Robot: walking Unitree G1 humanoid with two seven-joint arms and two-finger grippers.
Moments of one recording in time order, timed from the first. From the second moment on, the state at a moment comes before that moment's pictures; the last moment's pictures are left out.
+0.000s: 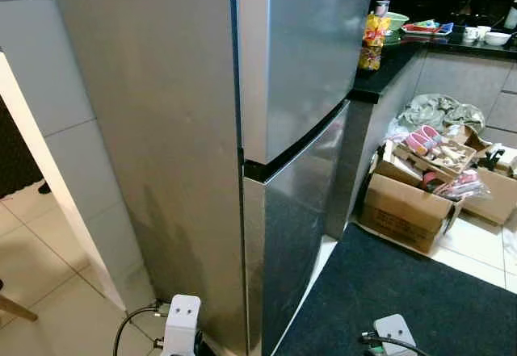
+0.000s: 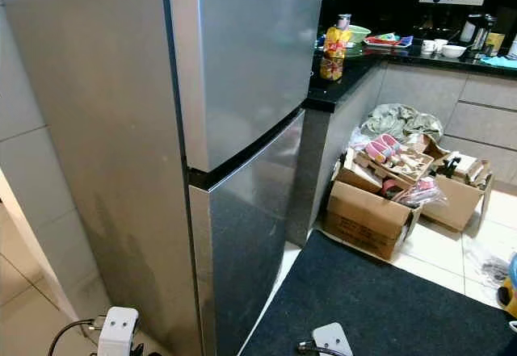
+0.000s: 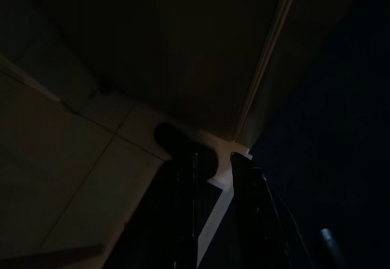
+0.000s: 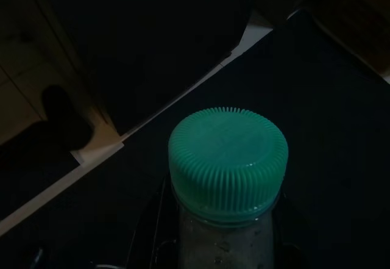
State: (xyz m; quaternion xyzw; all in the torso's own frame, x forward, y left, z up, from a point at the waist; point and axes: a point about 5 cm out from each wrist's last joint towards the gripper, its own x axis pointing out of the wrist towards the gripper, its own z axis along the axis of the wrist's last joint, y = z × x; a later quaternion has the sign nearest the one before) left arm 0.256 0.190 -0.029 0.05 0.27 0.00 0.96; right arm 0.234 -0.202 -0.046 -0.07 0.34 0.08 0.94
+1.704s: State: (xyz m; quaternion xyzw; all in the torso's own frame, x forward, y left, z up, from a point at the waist) left arm 0.254 0.191 -0.027 0.06 0.27 -0.01 0.96; right arm 0.237 -0.178 -0.047 -0.07 0.33 0.12 0.93
